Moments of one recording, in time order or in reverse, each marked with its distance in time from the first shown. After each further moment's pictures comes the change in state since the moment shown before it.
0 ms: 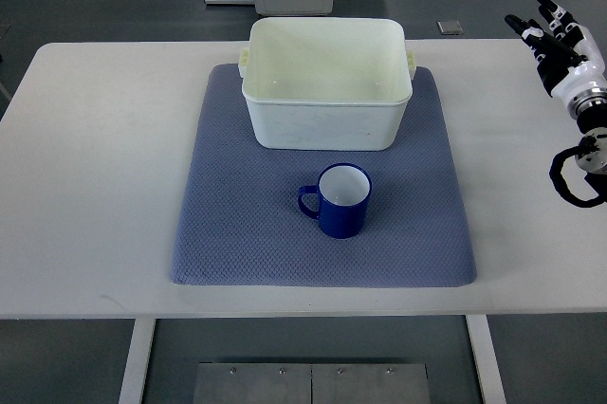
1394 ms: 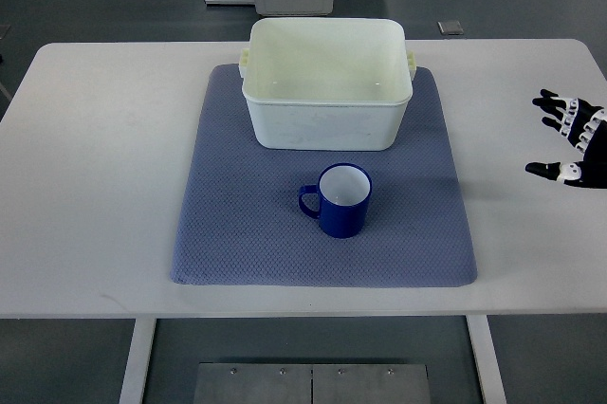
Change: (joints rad) left arm 0.001 0.000 0.000 0.000 0.000 0.000 0.000; right arm -0.431 -0.602 -0.048 0.757 -0.575 0.006 0.214
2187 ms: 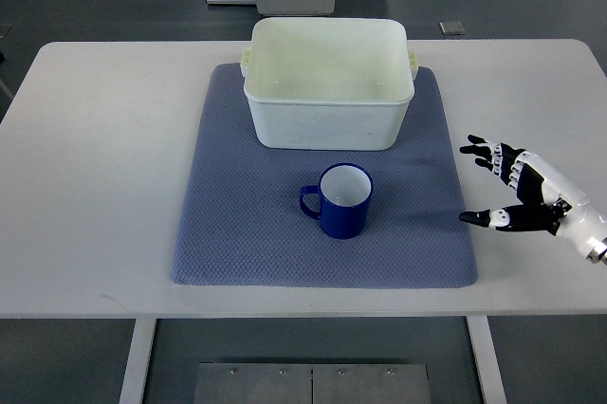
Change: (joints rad) left arm 0.000 0.000 0.000 0.000 0.000 0.000 0.000; right arm 0.066 0.140 -0.164 0.058 -0.114 -0.162 -0.034
